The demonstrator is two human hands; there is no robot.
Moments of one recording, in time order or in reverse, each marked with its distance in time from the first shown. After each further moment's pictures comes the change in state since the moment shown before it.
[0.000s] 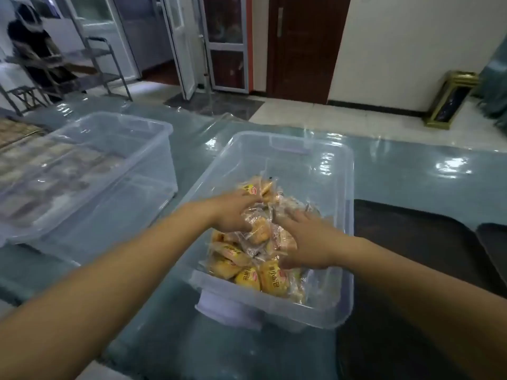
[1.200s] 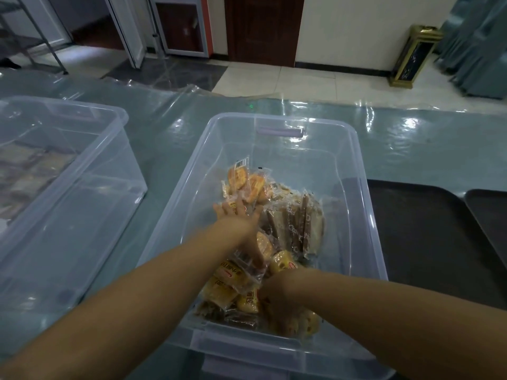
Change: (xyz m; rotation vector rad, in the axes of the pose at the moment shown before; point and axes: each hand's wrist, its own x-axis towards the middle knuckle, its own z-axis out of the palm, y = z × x) left_hand 0.088 -0.010 0.056 0.276 -0.311 -0.198; right_hand 0.079 -0.046 0.078 -0.230 -0.753 -0.044
